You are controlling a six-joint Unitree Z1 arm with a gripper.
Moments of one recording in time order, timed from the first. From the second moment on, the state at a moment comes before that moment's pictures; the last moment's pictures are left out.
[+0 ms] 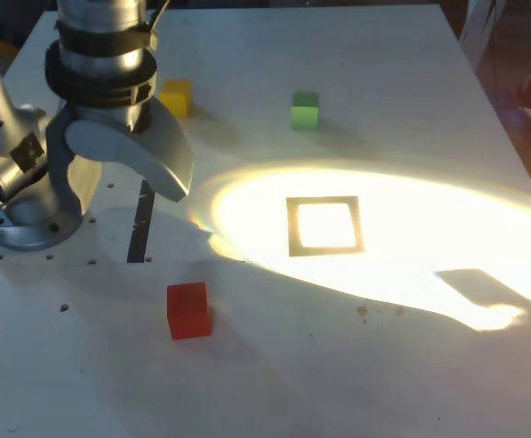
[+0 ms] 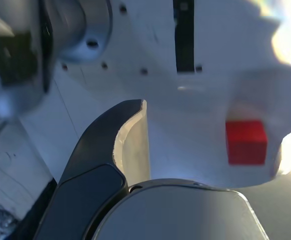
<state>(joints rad) -0.46 1.52 -1.12 1.35 -0.13 -0.43</state>
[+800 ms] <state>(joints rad) -0.60 1.75 -1.17 1.16 -0.16 -0.81</state>
